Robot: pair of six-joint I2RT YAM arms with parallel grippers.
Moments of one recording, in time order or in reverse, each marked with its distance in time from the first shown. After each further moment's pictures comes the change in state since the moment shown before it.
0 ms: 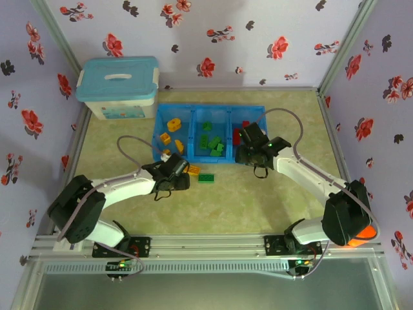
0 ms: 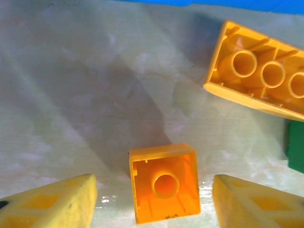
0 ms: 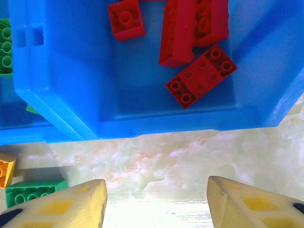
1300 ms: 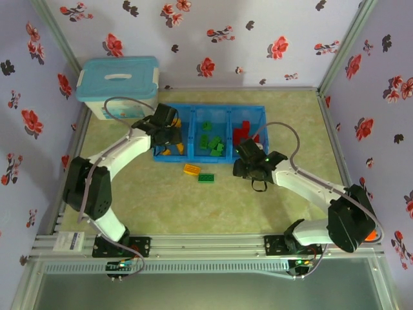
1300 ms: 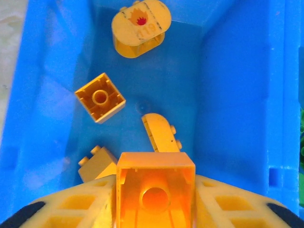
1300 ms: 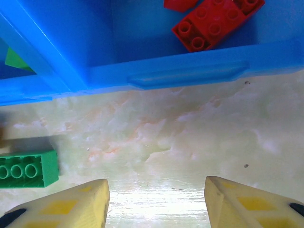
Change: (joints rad) left arm 0.304 0.198 0.557 -0.178 0.064 0.223; right arm 0.092 -0.067 -0.169 0.089 -0.003 0.095
